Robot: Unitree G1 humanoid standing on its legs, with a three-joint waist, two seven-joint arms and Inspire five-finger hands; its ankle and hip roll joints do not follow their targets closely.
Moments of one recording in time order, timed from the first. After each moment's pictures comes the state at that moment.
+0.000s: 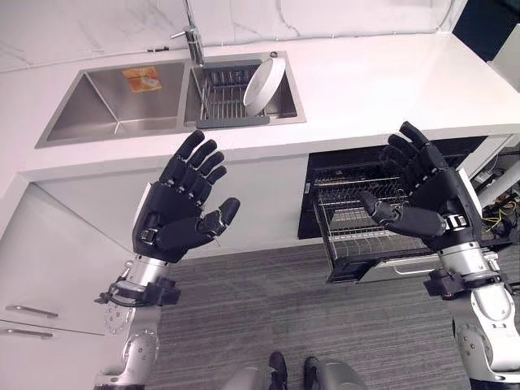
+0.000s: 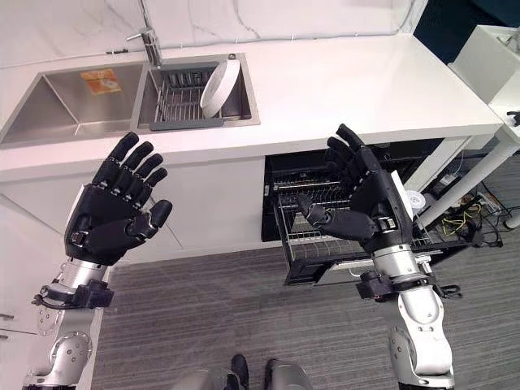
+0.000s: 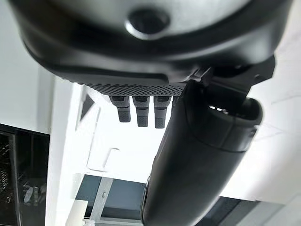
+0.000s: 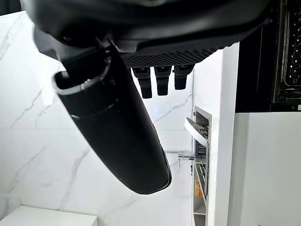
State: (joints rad) left arm 0.06 0.39 0.11 -0.23 -0.78 -0.22 -0.38; right arm 0.05 -0.46 -0.19 -0.35 0.50 -0.08 0.17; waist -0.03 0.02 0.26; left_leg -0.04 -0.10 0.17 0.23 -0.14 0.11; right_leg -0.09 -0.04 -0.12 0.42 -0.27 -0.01
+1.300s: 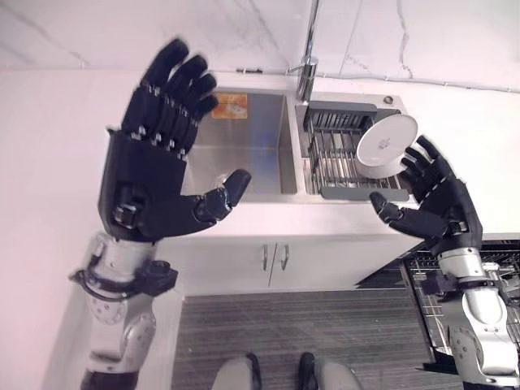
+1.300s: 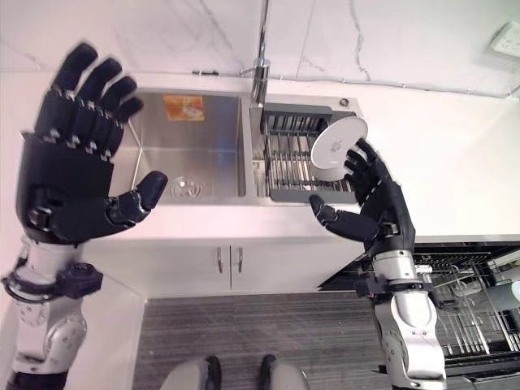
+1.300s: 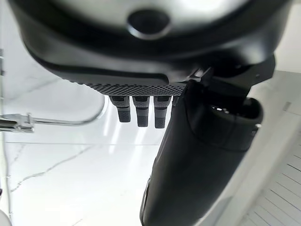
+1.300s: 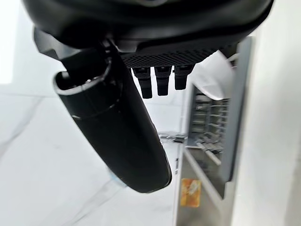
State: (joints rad) left arm -0.07 0.41 0.08 -0.32 -0.62 -0.43 -0.23; right arm 0.06 -0.41 -0.18 -0.30 0.43 -0.05 0.04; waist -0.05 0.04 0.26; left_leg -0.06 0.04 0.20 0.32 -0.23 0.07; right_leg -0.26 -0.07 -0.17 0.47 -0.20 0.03
